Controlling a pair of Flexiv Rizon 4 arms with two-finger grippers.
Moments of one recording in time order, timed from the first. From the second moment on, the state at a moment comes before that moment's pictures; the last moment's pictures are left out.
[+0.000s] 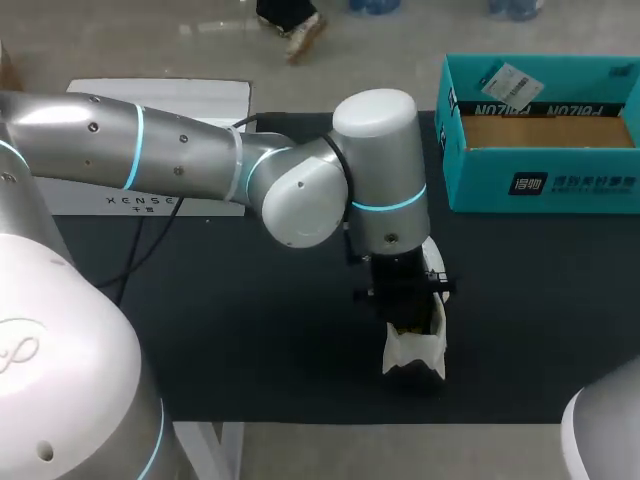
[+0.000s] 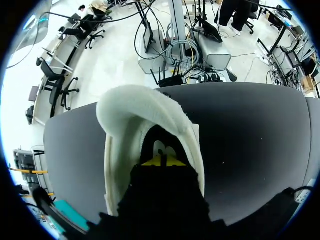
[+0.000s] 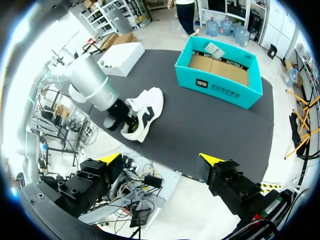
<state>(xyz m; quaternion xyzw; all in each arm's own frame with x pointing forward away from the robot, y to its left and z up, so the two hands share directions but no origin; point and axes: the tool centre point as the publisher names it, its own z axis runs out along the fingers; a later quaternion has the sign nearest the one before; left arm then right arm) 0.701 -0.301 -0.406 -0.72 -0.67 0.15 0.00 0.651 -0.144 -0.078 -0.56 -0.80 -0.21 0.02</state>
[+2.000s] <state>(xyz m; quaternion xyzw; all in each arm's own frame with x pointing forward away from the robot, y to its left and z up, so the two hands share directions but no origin) 0.770 -0.314 -0.361 -0.73 -0.67 0.05 -0.09 0.650 -0.143 -0.077 -0.56 -0.80 -0.21 0.02</state>
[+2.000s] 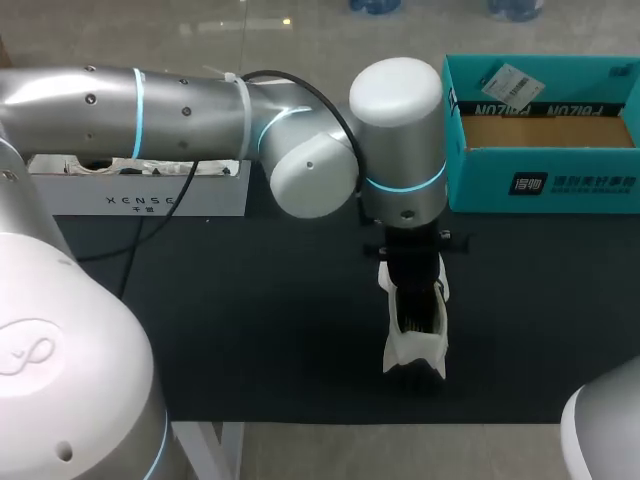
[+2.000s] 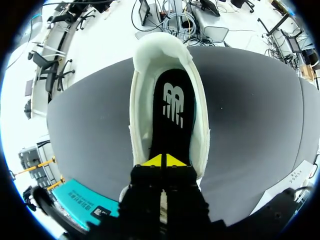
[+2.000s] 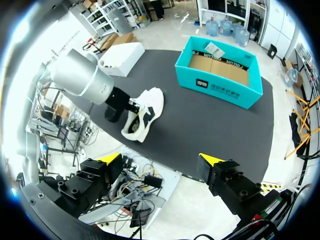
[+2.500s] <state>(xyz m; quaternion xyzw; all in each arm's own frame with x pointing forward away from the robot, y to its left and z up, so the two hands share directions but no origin) 0.770 -0.304 -0.366 -0.73 -0.68 0.05 -0.08 0.650 -0.143 -0.077 -0.56 -0.80 -0.20 0.02</state>
